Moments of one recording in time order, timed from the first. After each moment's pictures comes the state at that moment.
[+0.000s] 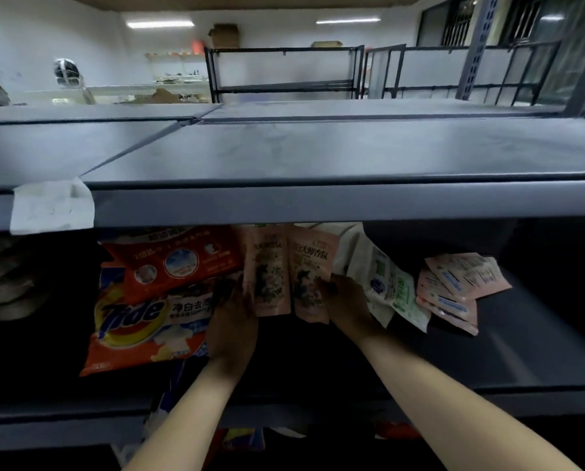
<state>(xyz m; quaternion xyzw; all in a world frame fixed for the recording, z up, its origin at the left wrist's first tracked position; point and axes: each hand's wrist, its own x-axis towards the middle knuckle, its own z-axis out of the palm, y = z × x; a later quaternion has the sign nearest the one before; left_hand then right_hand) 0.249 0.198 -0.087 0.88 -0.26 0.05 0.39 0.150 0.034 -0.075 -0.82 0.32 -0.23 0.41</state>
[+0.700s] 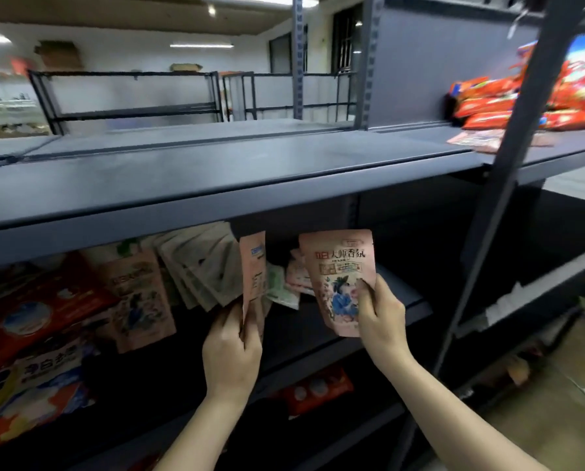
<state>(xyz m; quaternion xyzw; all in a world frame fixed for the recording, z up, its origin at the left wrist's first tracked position) 0.081 0.152 -0.056 0.71 -0.46 0.08 0.53 -0.095 0.042 -0.046 -0.66 0.43 -0.54 0.31</state>
